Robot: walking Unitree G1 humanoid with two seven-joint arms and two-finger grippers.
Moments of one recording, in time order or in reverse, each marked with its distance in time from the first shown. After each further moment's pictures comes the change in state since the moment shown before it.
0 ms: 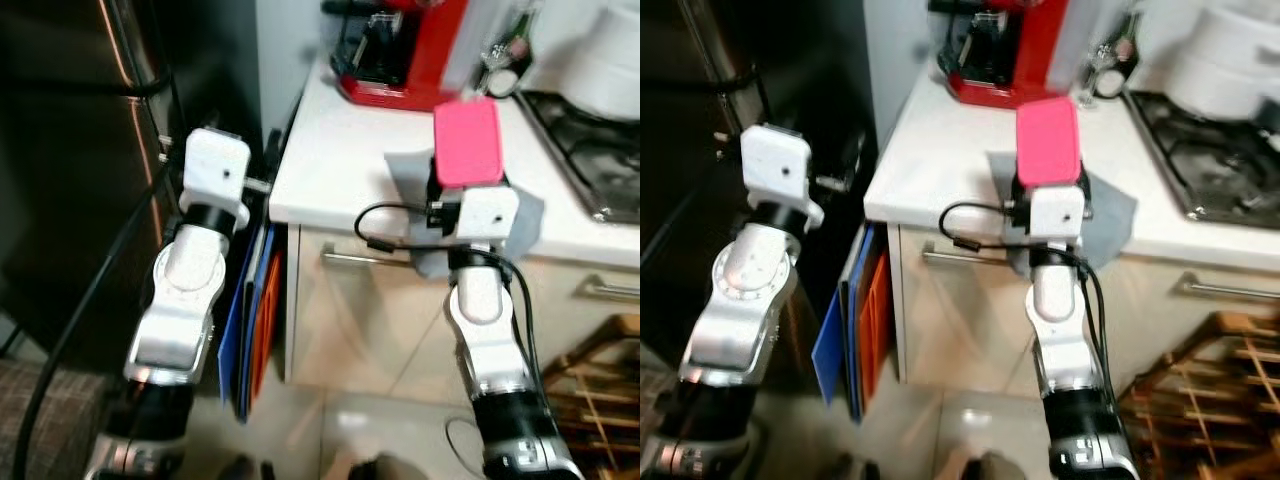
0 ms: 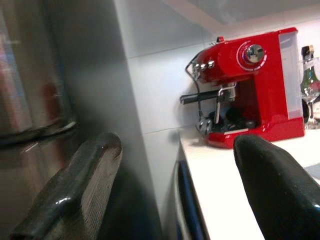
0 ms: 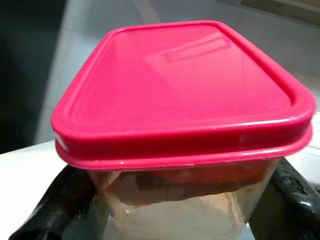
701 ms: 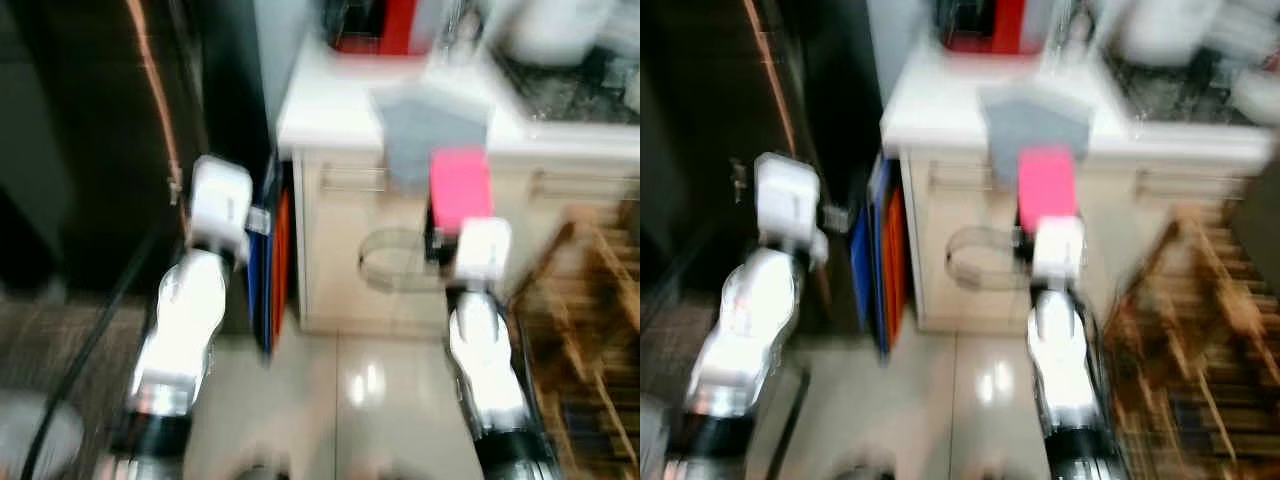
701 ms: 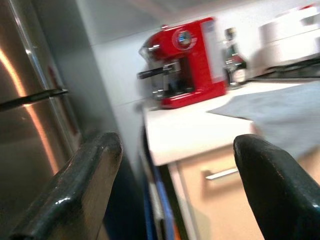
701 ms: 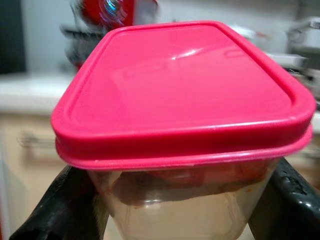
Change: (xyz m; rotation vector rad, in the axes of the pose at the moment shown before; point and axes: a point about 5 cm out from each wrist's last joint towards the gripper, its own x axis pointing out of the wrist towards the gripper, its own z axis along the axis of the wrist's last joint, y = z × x) left arm -0.022 -0.012 -0.032 -0.019 0.114 -0.078; right arm -0.043 -0.019 -0.044 0.040 0.252 -0.064
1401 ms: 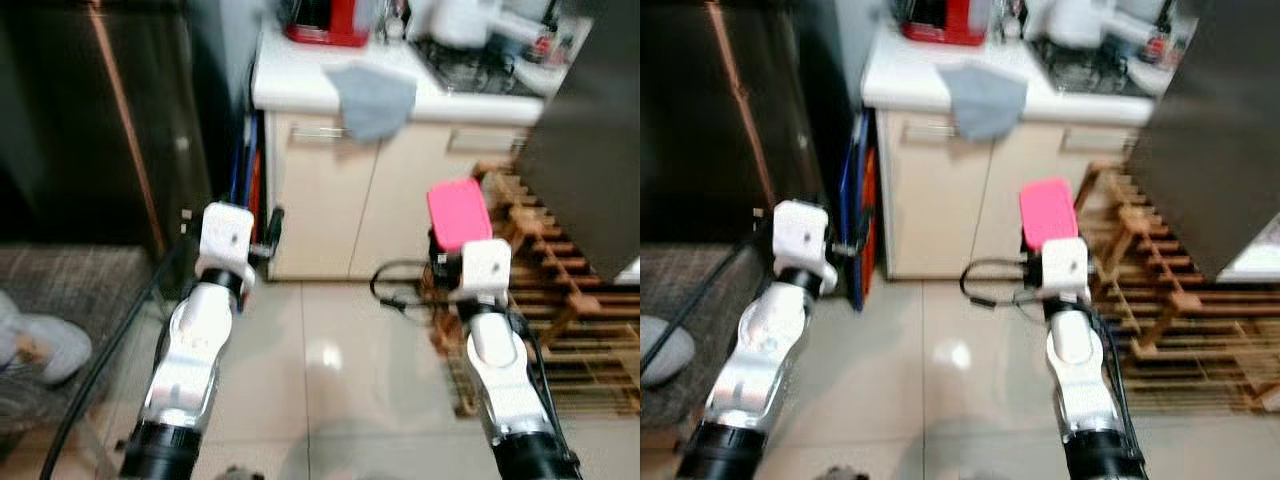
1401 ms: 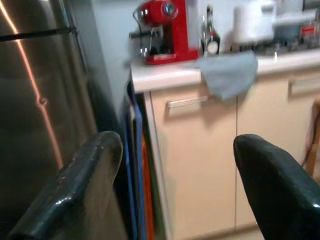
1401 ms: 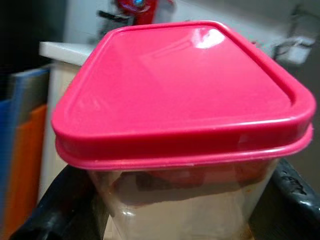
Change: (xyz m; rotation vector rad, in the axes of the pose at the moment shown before) left arm -0.020 -0.015 -0.042 -0.092 0.150 0.014; right arm -0.002 -0.004 -0.012 -0.083 0.050 0.128
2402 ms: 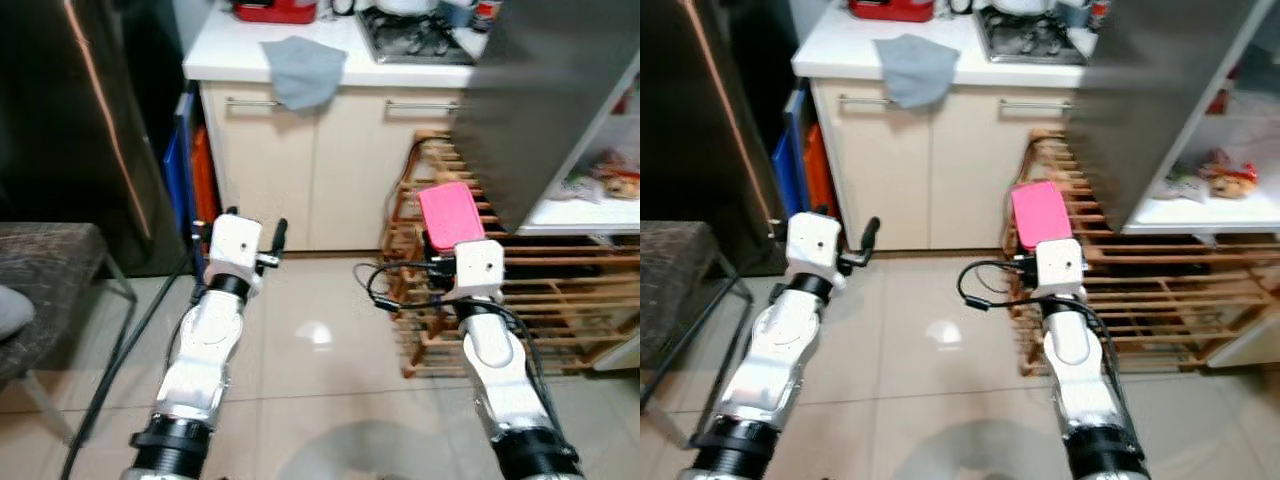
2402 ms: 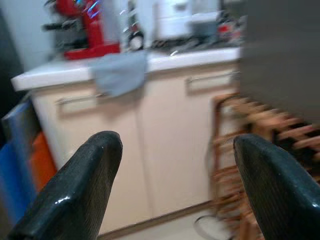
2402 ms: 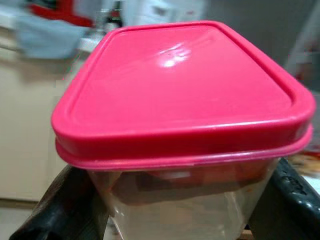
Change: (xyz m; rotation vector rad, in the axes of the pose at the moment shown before) left arm 0.016 -0.026 -0.001 -0.027 -0.009 -0.056; right arm 0.002 -0.018 -0.004 -0.030 0.018 -0.034
